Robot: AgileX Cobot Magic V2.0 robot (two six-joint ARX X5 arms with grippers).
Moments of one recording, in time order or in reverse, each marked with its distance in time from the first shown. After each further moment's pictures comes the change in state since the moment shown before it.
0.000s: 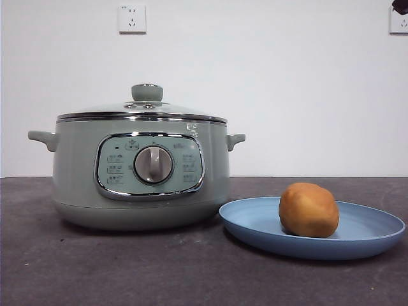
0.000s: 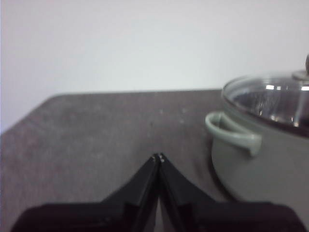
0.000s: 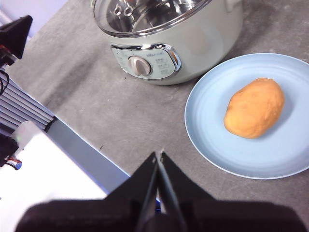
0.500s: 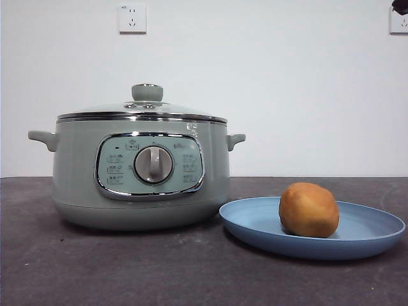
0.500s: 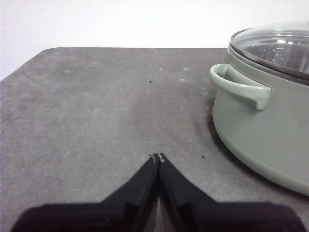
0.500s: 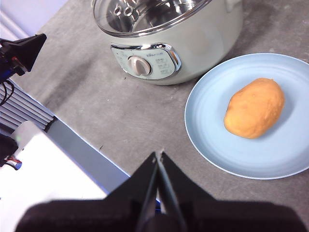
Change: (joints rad) left arm 0.000 0.000 0.000 -0.149 -0.001 -0.020; right arm 0.000 0.000 0.000 0.000 0.001 0.000
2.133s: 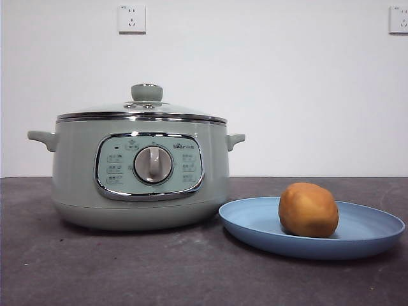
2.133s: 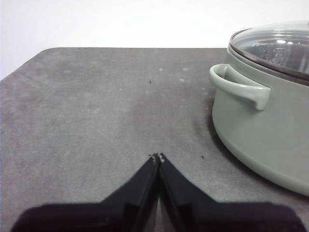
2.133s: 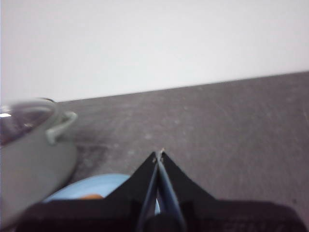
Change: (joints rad) left arm 0.000 0.000 0.000 0.000 0.000 0.000; right arm -0.465 -0.544 -0.649 0.692 0.210 -0.032
